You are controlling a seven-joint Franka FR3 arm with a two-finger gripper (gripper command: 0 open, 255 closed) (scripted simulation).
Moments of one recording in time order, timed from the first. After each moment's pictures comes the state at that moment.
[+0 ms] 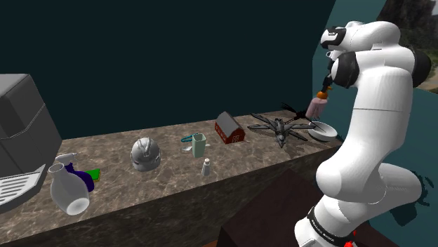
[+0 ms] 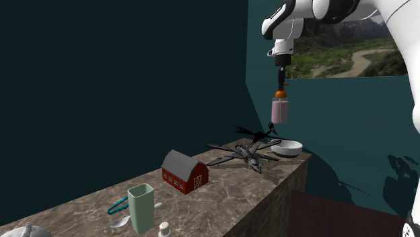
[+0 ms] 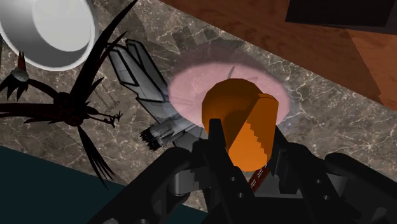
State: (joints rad) arm -0.71 0.48 -0.47 -1.23 0.21 1.66 -1.22
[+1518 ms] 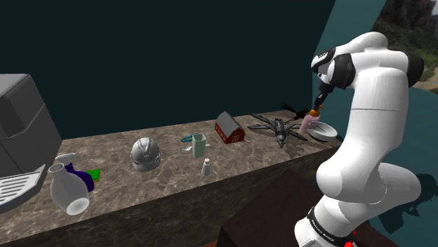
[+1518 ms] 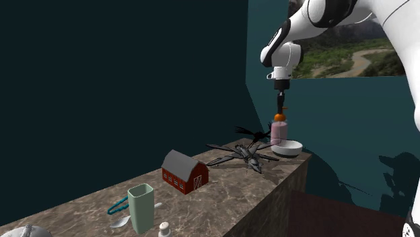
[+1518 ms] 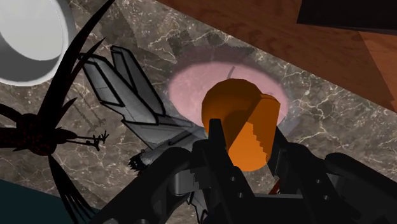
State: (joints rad) arm -0.69 0.50 -0.45 -1.50 0.23 1.95 -1.25
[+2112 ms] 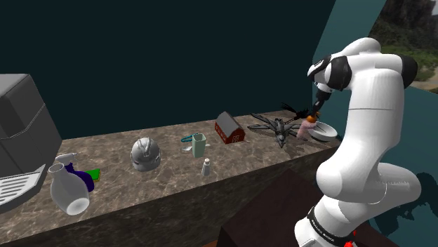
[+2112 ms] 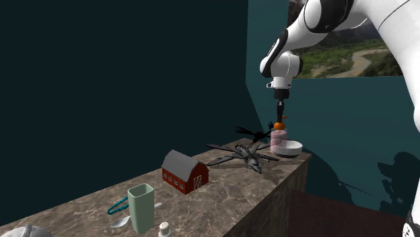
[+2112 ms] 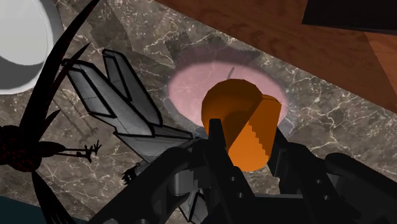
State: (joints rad) arm -0.69 0.55 -0.44 -1.56 0.25 2.05 -1.27
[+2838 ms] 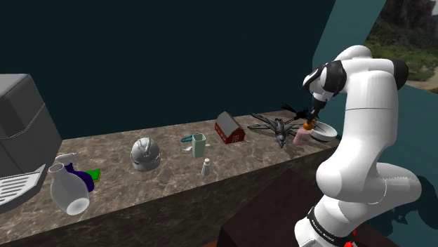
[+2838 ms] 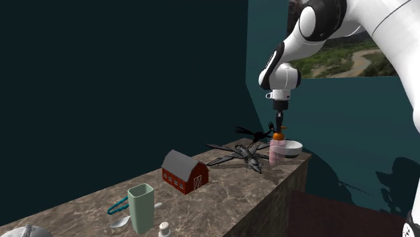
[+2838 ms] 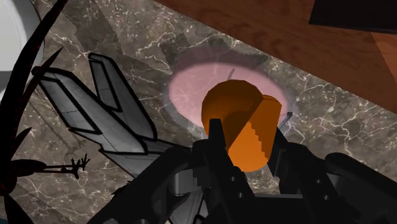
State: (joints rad) arm -0.70 0.61 -0.42 -1.61 0.29 2.16 -1.29
